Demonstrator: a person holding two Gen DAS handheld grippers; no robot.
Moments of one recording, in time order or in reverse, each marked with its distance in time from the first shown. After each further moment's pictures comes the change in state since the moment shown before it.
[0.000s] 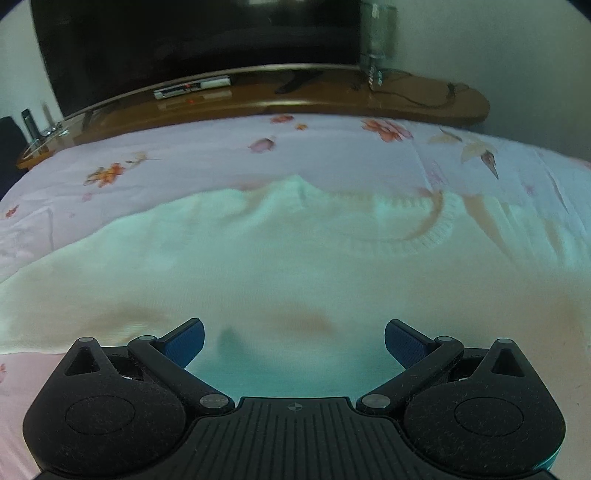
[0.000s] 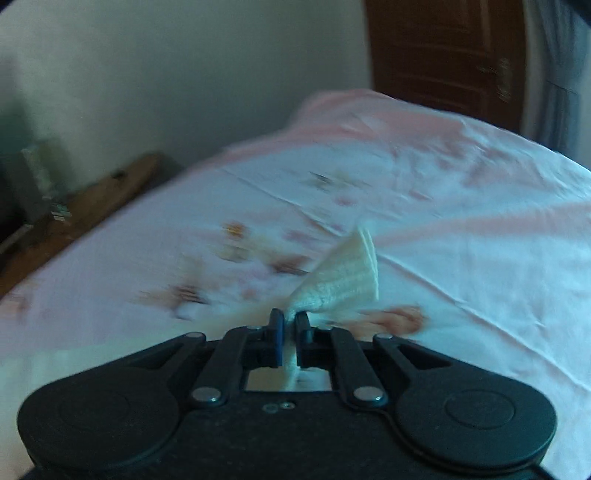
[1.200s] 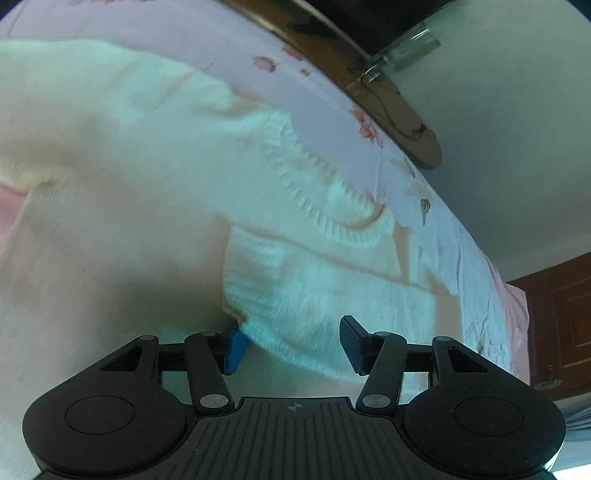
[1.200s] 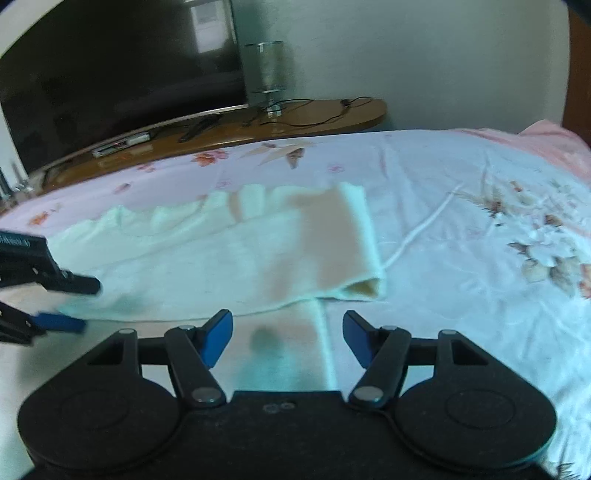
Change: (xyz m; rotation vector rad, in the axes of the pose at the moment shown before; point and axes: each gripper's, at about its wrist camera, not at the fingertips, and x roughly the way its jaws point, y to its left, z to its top) left arm 0.046 0.044 -0.020 -0.500 0.194 -0.509; right arm -0.080 0.164 -0.136 -0.444 0.151 0.291
